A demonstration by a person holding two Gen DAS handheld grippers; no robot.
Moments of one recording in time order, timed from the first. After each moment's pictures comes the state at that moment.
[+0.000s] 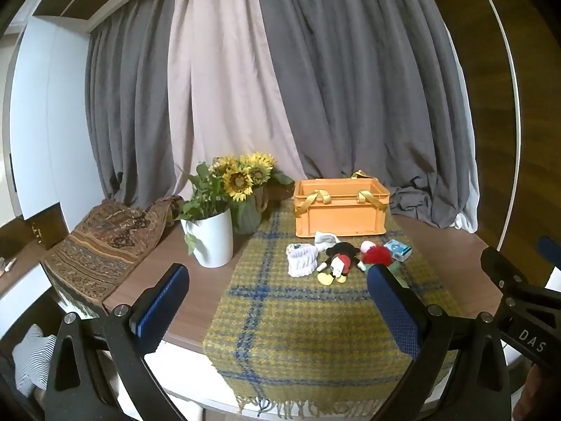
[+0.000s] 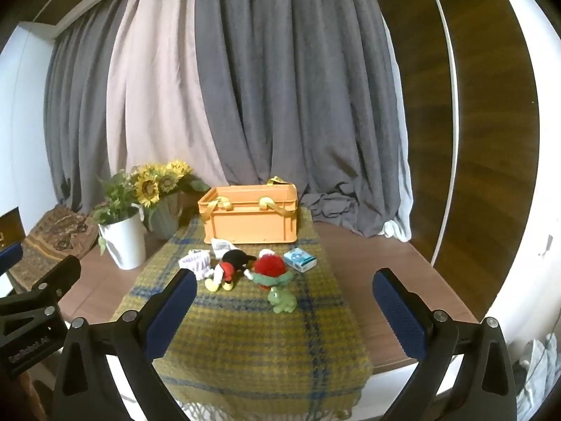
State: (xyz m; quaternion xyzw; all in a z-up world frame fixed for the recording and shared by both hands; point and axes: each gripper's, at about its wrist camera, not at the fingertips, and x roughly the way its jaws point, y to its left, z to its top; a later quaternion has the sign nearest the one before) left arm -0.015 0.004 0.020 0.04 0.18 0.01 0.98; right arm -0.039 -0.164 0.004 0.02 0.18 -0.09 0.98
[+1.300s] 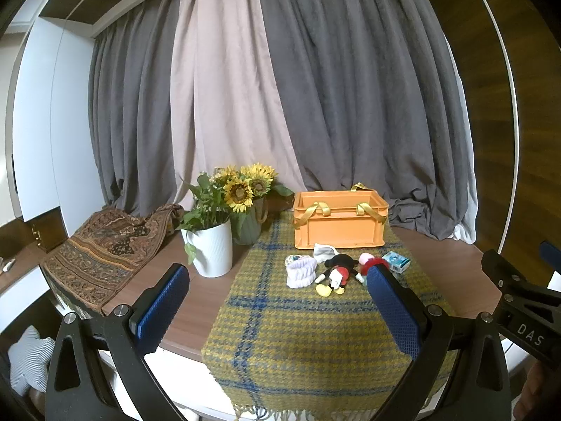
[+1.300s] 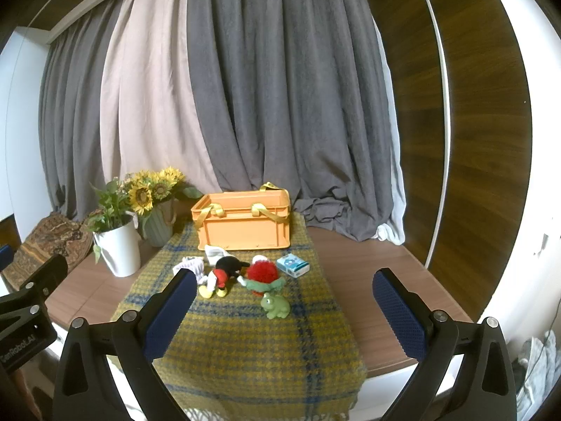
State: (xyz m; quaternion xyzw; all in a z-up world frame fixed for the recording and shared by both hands) left arm -0.020 0.003 0.022 0.03 0.15 0.01 0.99; right arm -0.042 -0.168 0.009 0.03 0.17 -0.11 0.98
